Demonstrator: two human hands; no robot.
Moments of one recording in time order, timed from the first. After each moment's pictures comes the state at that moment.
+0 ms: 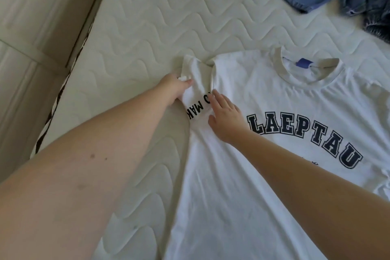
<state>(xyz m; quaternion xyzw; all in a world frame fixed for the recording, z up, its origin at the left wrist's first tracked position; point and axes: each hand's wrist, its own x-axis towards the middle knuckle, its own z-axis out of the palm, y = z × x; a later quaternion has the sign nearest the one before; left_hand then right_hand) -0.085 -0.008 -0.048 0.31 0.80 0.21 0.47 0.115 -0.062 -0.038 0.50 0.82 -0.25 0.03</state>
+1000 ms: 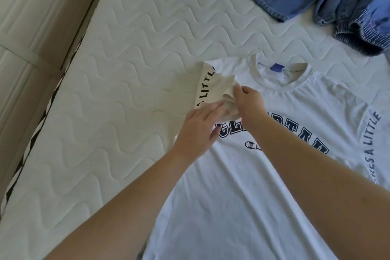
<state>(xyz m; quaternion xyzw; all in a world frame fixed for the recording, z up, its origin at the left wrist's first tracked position) 0.049 -0.135 0.014 0.73 0.61 0.25 0.18 0.180 -0.026 0.026 0.72 0.44 -0.49 -0.22</state>
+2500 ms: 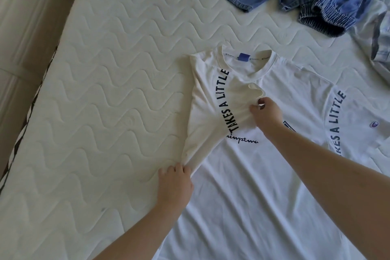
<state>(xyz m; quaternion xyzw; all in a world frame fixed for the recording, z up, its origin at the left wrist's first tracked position) 0.126 -0.262 -0.014 0.70 0.69 -0.13 0.09 0.351 -0.039 -0.033 0.76 0.47 -0.40 -0.19</state>
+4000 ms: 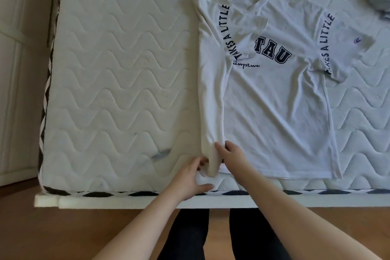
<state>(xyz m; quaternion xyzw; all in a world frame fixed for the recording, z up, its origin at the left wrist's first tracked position) 0.089 -0.477 0.000 0.54 0.60 0.05 0.58 0.258 -0.411 0.021 0.70 0.31 -0.64 -0.10</state>
